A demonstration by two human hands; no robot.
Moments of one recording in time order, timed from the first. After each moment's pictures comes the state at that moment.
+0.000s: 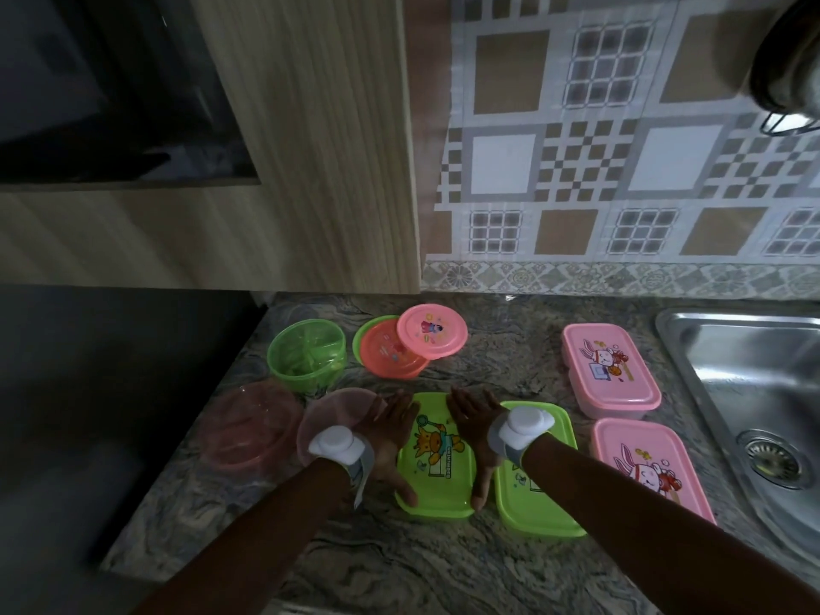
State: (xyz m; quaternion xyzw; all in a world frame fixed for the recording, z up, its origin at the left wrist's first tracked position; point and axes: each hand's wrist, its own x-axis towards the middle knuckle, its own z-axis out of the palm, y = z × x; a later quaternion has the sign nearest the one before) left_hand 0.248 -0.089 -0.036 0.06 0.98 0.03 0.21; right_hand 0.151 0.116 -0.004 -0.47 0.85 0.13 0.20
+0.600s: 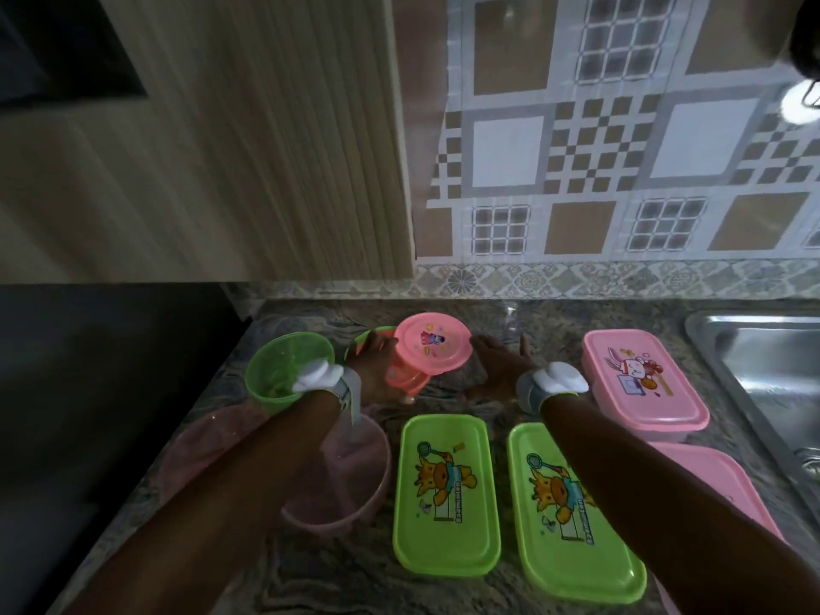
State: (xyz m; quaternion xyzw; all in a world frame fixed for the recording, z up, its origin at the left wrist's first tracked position) left_hand 0.119 -0.148 -0.013 -0.03 0.99 0.12 0.10; right_hand 0.012 0.081 -0.031 -0.36 0.92 -0.03 0.12
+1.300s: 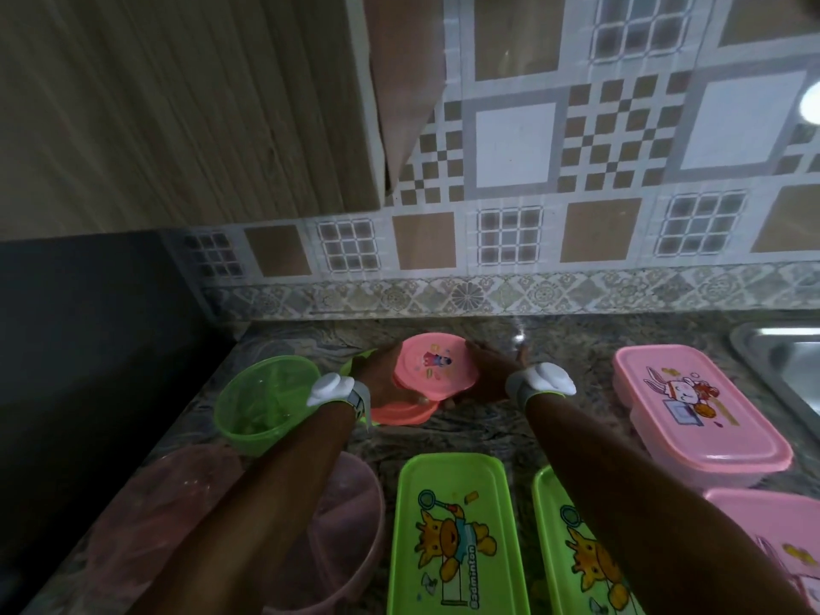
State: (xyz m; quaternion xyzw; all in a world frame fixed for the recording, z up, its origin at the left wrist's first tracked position) left_hand 0.055 -0.174 -0.069 -0.06 0.96 0.29 -0.01; right_hand -0.056 0.026 -0.081 -0.34 0.93 -0.12 0.11
